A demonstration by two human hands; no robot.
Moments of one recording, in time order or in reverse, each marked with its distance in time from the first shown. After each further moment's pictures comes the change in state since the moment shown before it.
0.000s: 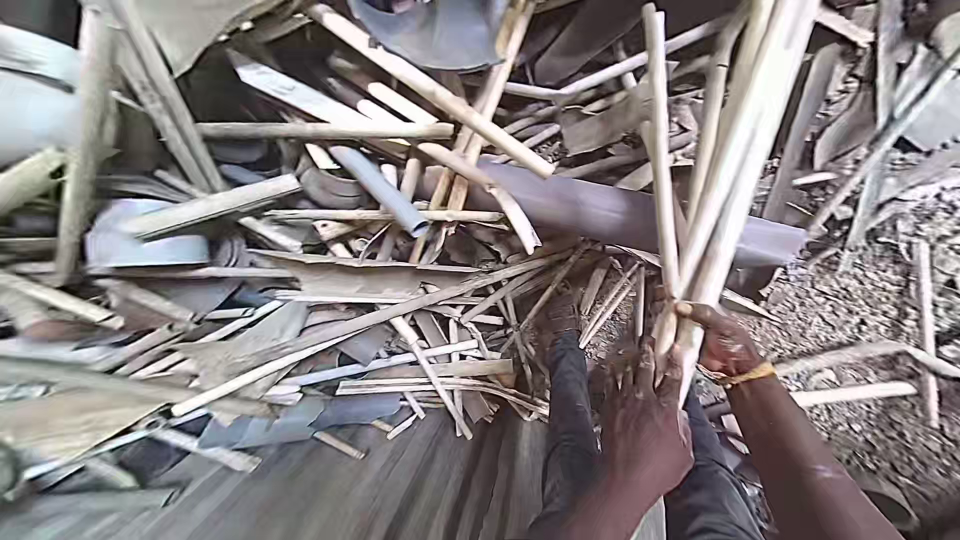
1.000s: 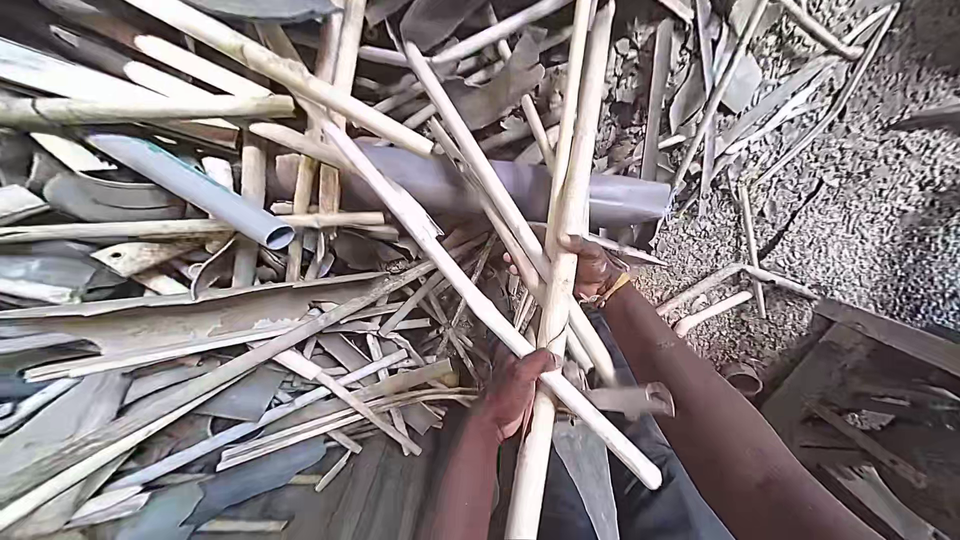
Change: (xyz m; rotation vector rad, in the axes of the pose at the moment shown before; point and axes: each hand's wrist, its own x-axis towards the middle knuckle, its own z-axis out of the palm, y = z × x) left_hand -0.005 -0.034 -0.048 -1.281 -0.061 -0.309; right_hand 0.049 -0.006 0.024 0.245 -0.540 0.046
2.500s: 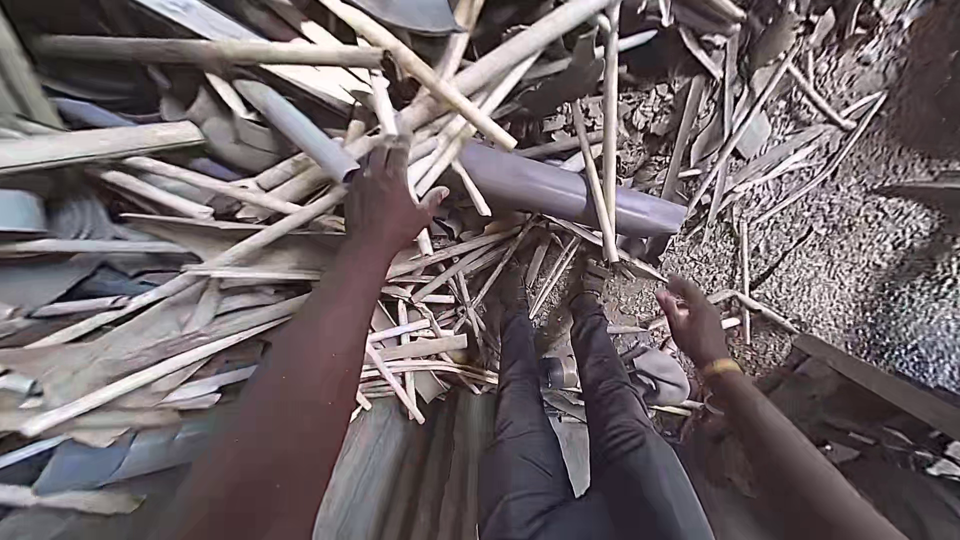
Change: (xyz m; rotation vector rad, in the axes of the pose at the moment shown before) left_hand 0.001 0.182 -0.177 1.455 0.783 0.757; right_hand -0.164 -0.017 0.016 -1.700 0.827 0.060
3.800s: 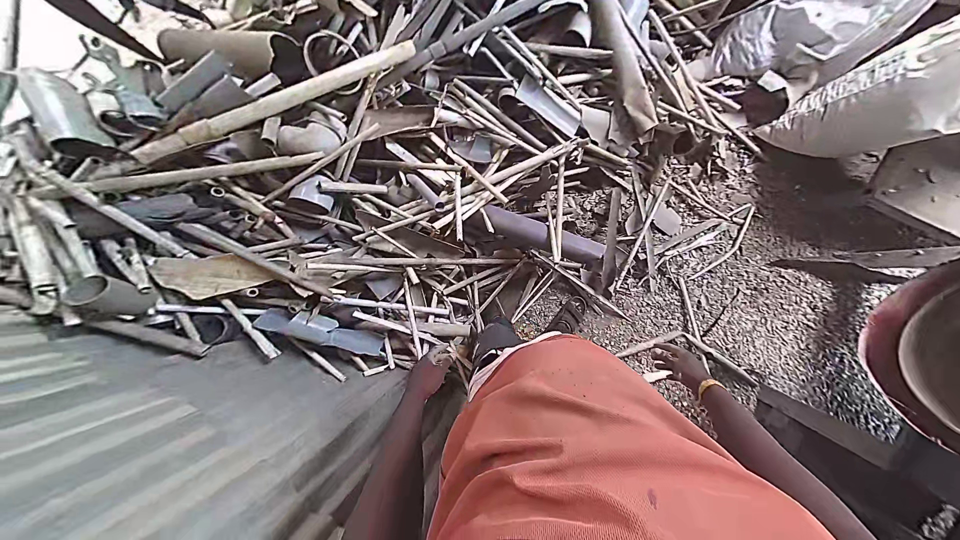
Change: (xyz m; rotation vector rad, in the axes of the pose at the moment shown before) left_hand -0.485 0.098 0.006 -0.700 -0.280 -0.570; right_hand -0.205 0.171 -0.165 0.408 -0.324 0.299
